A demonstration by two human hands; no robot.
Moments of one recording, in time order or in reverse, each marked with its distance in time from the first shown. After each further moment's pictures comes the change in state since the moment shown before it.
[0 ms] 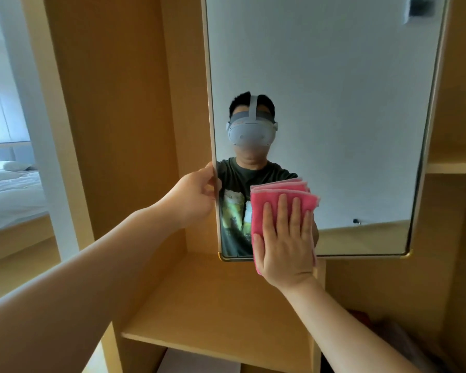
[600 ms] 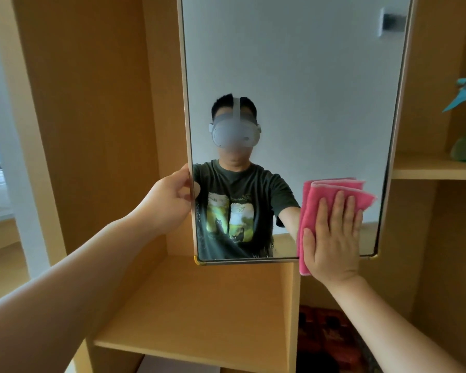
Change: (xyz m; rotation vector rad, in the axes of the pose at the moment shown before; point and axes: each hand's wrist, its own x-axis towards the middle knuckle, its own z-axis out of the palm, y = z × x) left_hand 0.002 -0.007 0.010 -0.112 0.098 0.016; right_hand -0.017 0.120 -0.024 -0.092 -0.020 0.130
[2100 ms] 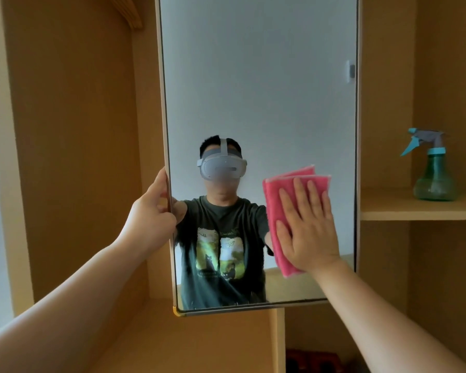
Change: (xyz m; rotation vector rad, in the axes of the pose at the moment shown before) left_hand 0.025 0.039 -0.006 -0.101 0.208 0.082; right_hand 0.104 0.004 -0.033 -0.006 -0.008 -0.173
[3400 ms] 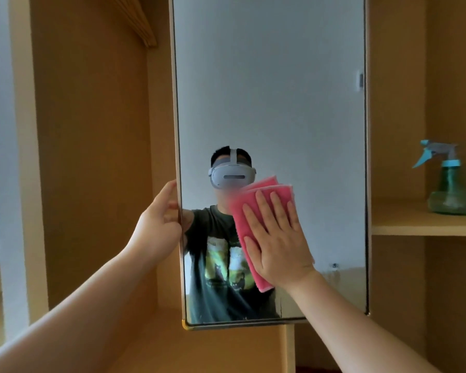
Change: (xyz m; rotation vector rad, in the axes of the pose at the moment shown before) left_hand 0.009 -0.005 -0.005 -0.063 0.027 -0.108; right_hand 0.024 -0.058 0.001 0.045 0.004 -0.162
